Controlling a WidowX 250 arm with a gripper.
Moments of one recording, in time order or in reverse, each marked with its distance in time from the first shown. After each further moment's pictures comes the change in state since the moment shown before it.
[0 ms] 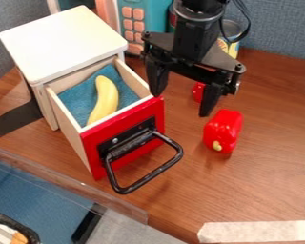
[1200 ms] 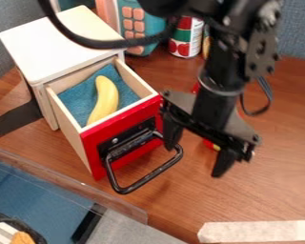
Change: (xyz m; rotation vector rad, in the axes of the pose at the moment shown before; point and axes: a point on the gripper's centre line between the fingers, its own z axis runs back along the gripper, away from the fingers) arm -0.039 -0.042 -0.041 0.021 0.087 -0.094
